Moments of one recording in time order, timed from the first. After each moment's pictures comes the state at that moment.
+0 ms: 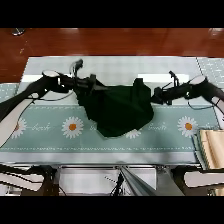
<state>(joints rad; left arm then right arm) -0.18 -1.65 1.19 0.19 -1.17 -1.10 -0.11 -1.58 1.09 -0.75 1.13 1.27</state>
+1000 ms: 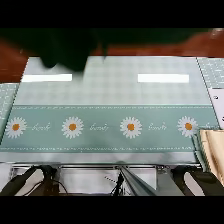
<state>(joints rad) 0.39 -0.93 2.00 0.69 -1.36 -1.42 -0.11 -0.73 2.08 -1.22 1.30 1.43</state>
